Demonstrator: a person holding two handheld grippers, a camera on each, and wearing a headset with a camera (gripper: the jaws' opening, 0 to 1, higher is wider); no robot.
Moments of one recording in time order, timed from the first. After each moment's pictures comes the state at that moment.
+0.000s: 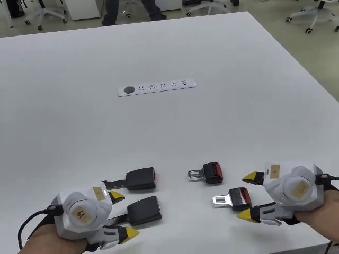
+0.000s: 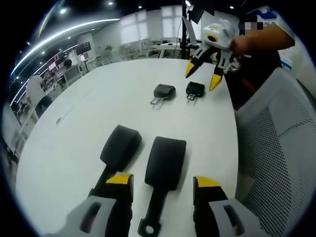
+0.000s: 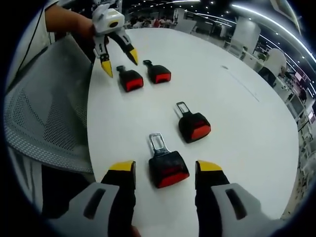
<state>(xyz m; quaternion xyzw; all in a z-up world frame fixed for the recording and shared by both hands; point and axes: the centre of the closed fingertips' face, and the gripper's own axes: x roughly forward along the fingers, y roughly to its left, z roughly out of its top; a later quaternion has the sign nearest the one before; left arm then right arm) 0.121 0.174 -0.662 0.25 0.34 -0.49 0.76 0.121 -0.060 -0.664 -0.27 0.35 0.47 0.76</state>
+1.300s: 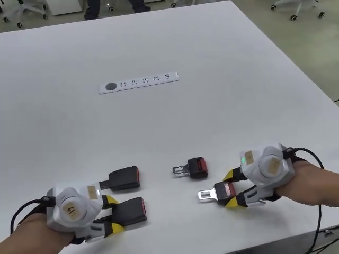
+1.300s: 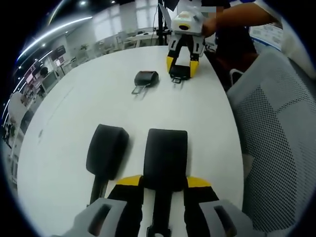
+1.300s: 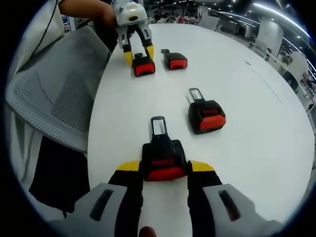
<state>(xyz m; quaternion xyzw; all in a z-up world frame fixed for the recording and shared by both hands) 0.121 0.166 -0.685 0.31 0.36 -0.55 0.69 0.123 -0.067 -0.692 -0.28 0.36 0.55 0.70</state>
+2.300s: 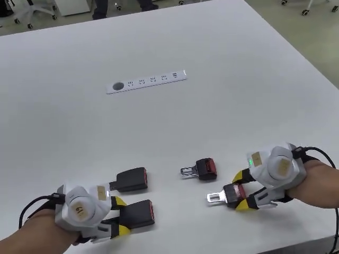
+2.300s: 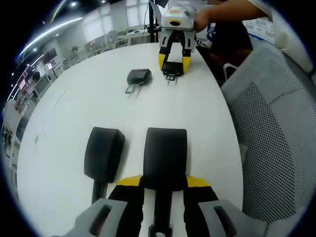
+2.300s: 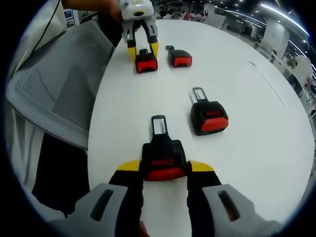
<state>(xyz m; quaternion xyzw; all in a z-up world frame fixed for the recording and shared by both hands) 0.121 0.170 -0.689 0.33 0.36 -0.57 0.66 0.125 -0.068 -0.695 -0.30 0.37 0.56 0.68</state>
